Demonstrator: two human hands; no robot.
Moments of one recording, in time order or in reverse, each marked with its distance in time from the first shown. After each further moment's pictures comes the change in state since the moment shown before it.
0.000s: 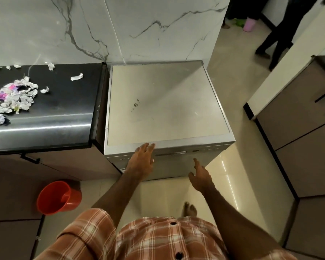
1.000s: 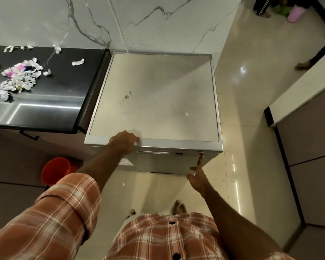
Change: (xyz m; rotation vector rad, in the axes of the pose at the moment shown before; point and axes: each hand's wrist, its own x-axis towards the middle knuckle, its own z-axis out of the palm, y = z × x) left_hand 0.059 0.069 -0.040 0.290 -0.203 -0.305; right_hand 0.062 0.074 -0.076 0.334 -0.243 -0.108
